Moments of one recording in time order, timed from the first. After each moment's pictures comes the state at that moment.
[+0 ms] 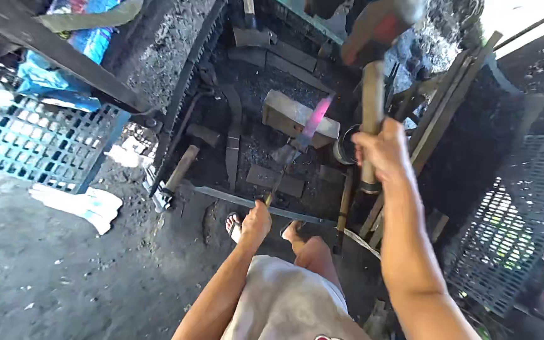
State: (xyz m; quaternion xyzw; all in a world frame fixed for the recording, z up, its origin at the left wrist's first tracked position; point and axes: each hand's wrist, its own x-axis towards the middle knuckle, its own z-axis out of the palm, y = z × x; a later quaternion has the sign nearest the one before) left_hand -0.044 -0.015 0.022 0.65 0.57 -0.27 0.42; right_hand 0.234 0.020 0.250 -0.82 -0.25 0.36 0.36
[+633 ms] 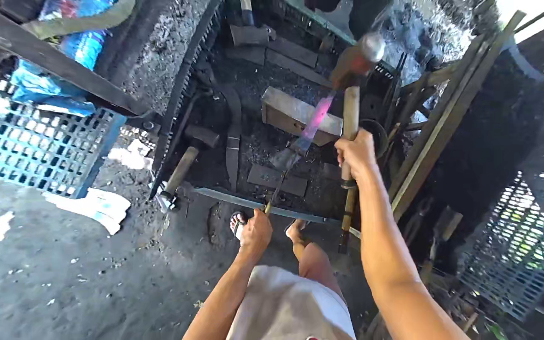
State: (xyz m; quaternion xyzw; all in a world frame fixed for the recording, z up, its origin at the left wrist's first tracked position) left_hand -0.045 -0.038 0.014 0.66 0.60 -0.28 0.37; right_hand 0.249 0.019 0.137 -0.84 -0.18 0.38 0.36
